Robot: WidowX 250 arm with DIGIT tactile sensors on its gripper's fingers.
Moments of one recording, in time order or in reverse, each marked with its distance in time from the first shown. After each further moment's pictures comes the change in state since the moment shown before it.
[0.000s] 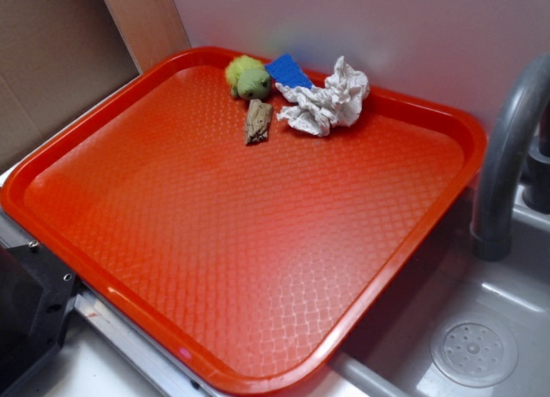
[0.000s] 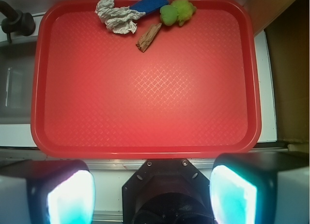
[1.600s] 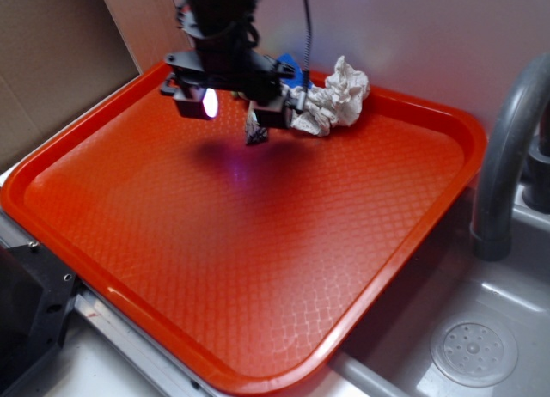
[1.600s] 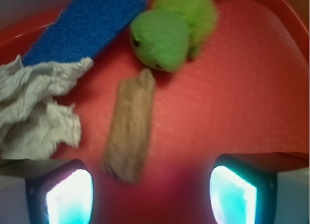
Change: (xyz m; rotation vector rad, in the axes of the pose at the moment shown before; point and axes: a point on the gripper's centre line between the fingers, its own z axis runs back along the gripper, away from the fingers) arm 0.145 -0.009 -0.219 0.254 -0.080 0.438
